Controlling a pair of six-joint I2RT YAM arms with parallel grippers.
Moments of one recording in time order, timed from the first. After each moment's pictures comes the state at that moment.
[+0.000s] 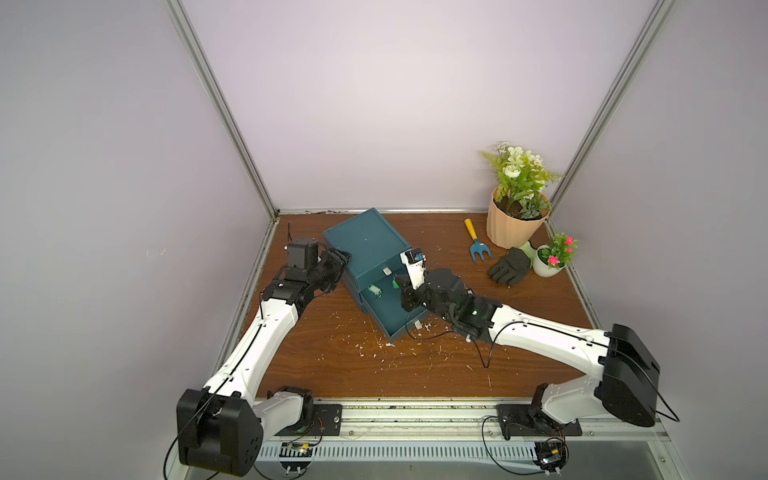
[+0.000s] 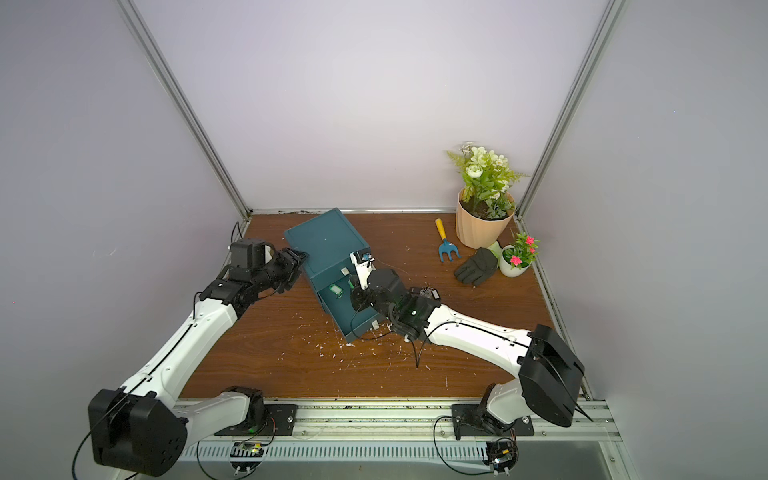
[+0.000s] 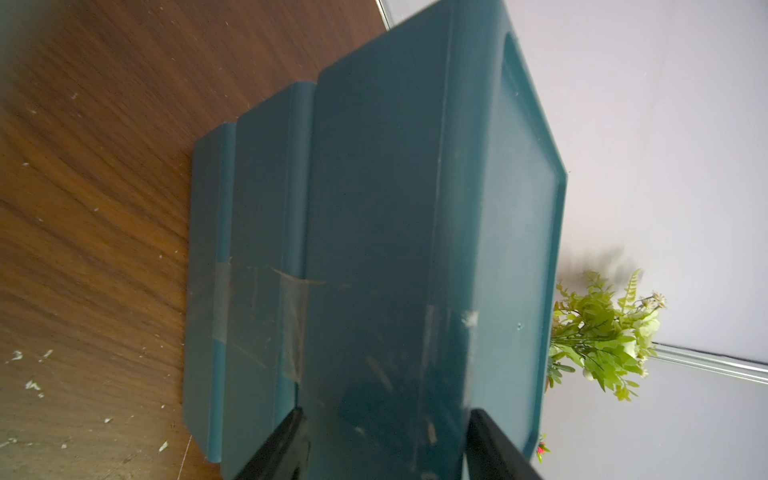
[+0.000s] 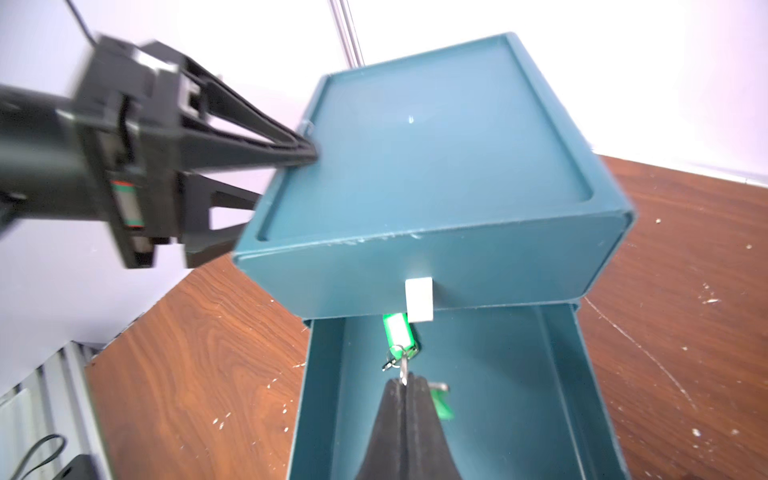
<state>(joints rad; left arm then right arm) -0.14 1.16 0.94 -0.40 0.23 -1.15 1.00 1.40 1.01 0.05 0.26 0.29</state>
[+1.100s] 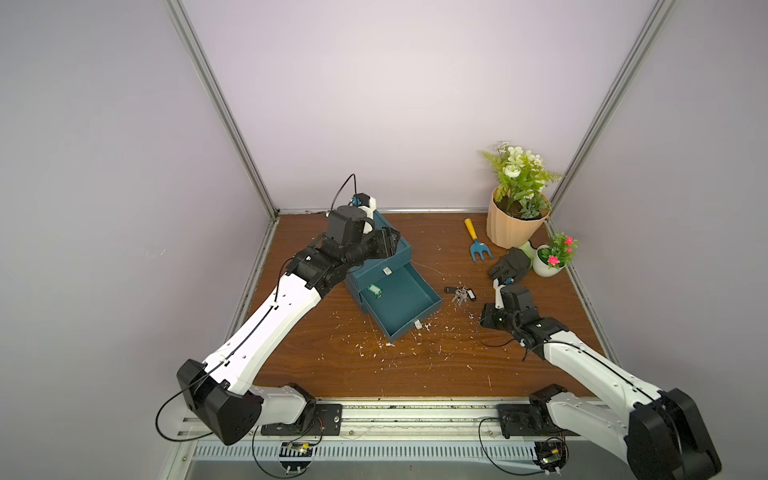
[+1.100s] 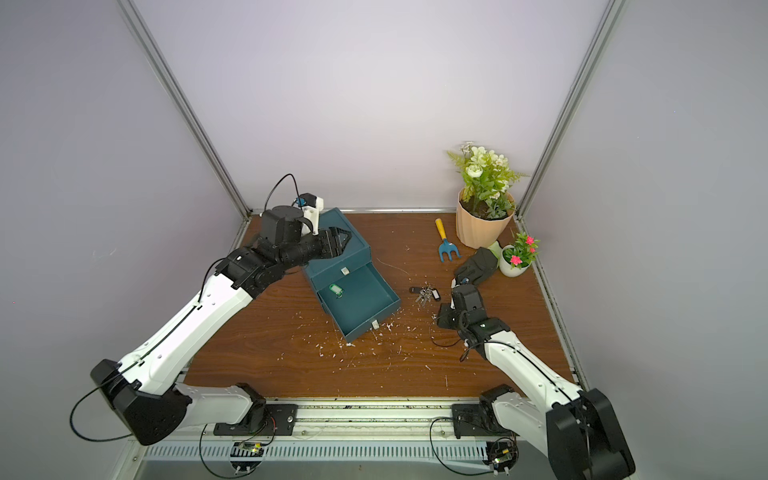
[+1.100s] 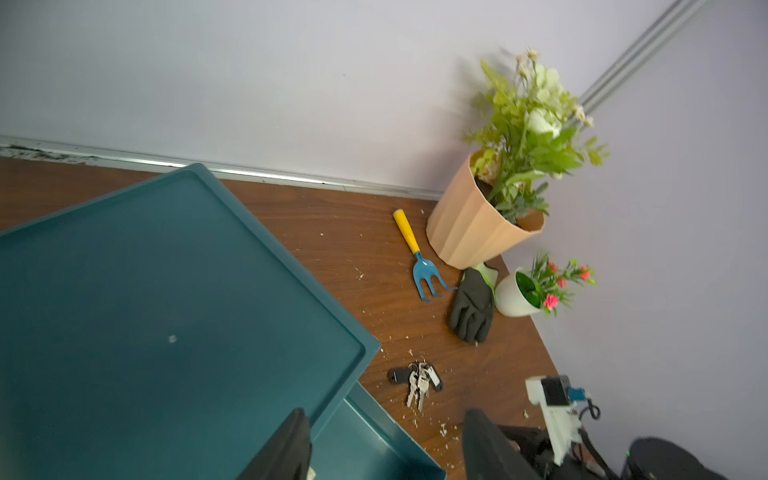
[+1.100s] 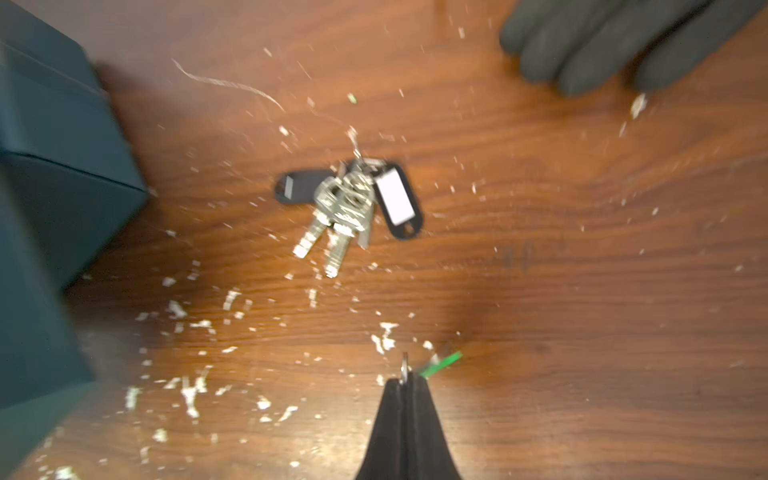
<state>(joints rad) -0.57 1.33 1.42 -0.55 0.06 -0.48 0.38 1.10 0.48 -0.23 0.07 0.50</state>
